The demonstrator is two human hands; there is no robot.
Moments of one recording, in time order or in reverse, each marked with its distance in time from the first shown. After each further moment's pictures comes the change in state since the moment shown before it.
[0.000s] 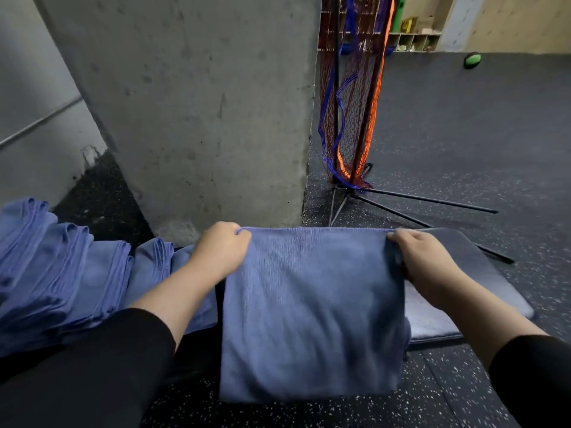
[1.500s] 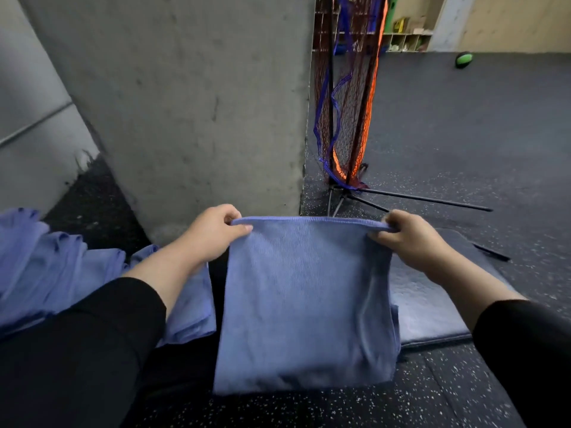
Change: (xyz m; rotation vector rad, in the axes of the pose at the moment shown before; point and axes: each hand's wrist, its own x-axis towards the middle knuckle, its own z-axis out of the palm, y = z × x) left_hand 0.027 -0.003 -0.019 -0.256 -0.080 0.077; right_hand 0.036 -0.017 -0.005 -0.528 0.008 -0.224
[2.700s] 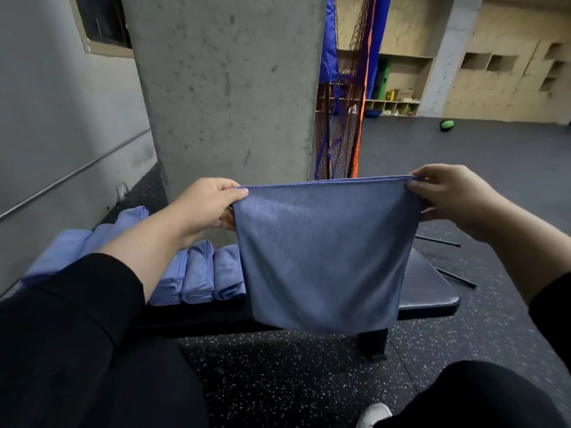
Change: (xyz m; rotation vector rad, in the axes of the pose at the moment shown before) left_hand -0.210 0.139 -0.129 -0.385 -0.006 0.103; right_hand -0.189 -0.141 -0.186 0.249 0.104 -0.104
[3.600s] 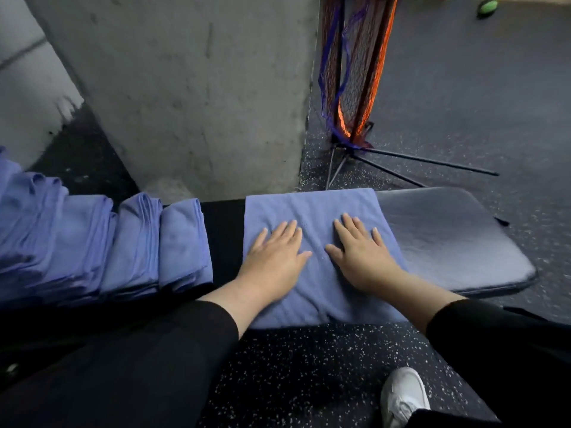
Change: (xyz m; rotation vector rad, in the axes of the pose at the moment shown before) left_hand 0.112 -0.266 0.177 1.101 -0.397 0.025; right_hand 0.078 0.245 0.264 -0.733 -0.467 0.017
